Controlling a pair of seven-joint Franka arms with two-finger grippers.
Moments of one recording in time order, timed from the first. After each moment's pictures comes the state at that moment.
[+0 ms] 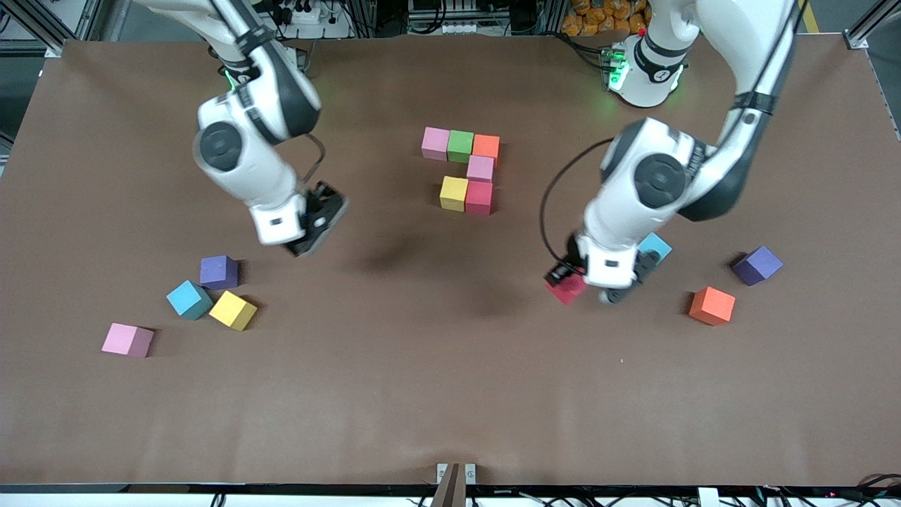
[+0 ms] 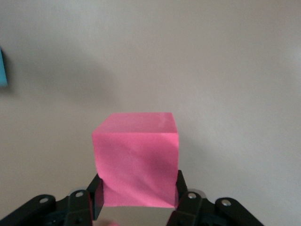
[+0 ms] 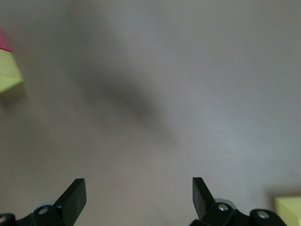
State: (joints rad) left arm -0.25 0.39 -0.31 -1.69 0.00 2.16 -1.30; right arm 0.10 0.17 0.26 -2.11 0.11 2.29 -0.67
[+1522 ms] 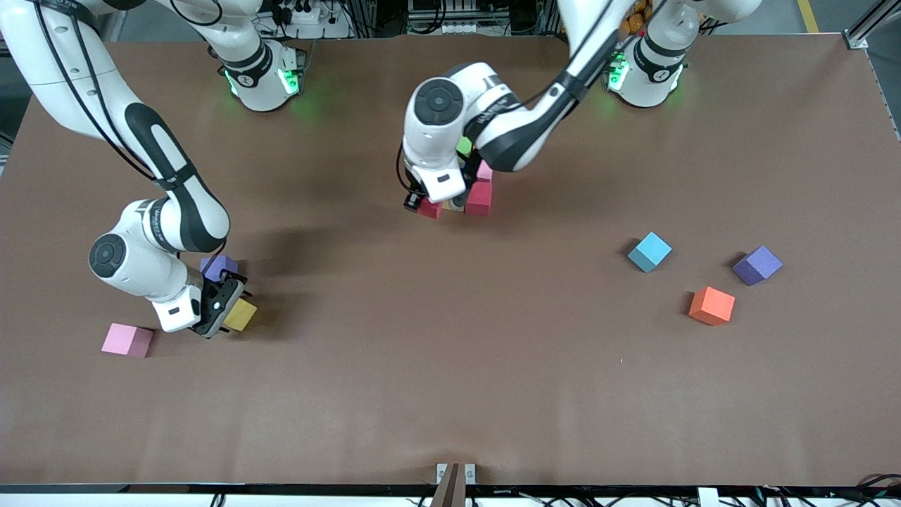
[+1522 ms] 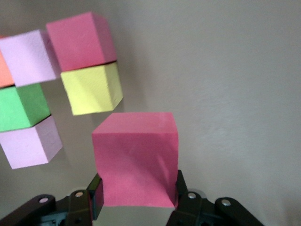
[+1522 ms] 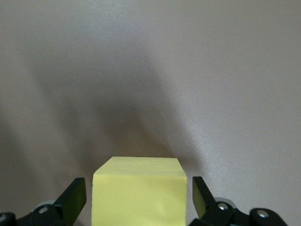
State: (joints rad) left arm -0.77 0.61 -0.23 -1.50 -0.09 2.15 -2.14; right arm -0.22 0.59 0.23 -1.92 0.03 2.56 -1.16
